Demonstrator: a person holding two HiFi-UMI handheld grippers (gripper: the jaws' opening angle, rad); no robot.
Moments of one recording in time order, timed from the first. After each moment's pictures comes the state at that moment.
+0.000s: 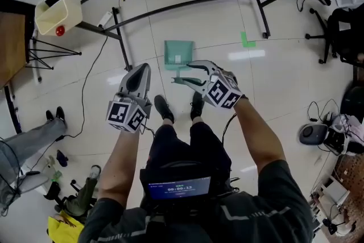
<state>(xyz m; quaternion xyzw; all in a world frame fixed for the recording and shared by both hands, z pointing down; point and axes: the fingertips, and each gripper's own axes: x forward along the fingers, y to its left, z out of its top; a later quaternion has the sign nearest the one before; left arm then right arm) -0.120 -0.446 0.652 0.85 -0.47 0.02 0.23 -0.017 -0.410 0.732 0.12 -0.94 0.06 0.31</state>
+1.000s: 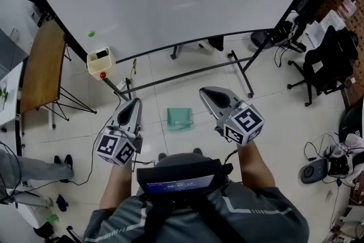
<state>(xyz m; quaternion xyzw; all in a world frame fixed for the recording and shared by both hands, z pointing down) -0.118 -0.341 0.305 0.88 -0.46 -0.04 0.10 0.065 -0.362 0.288 0.35 -0.94 0.07 0.04</state>
